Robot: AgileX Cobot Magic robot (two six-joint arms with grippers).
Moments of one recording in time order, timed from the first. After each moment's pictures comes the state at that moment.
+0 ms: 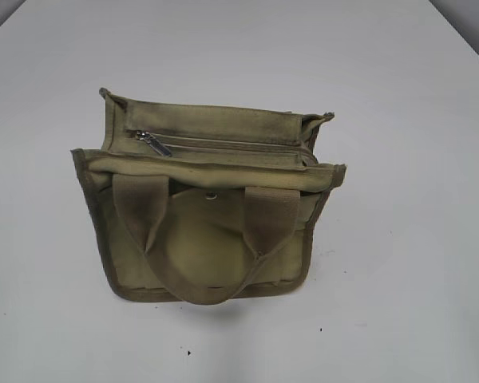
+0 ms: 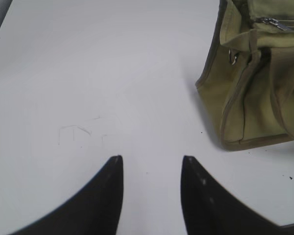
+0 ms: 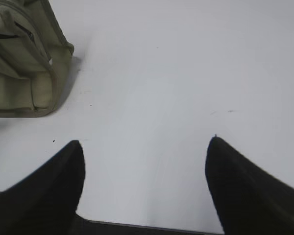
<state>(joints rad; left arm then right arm) -0.04 -0.01 -0.52 -0.10 1.06 0.14 0.03 -0.01 -0.48 0.13 1.09 -0.18</state>
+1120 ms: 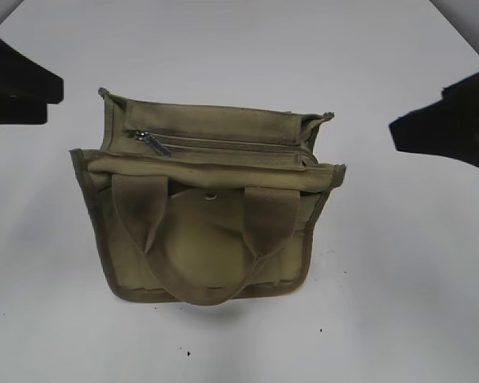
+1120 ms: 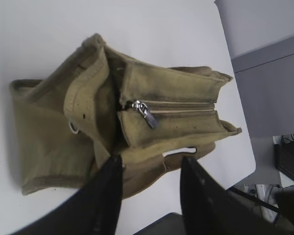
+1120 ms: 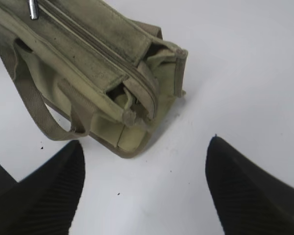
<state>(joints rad) -0.04 1.19 -0.91 -0.91 0.99 0.39 0.29 0.99 -0.83 0.46 0.72 -0.66</state>
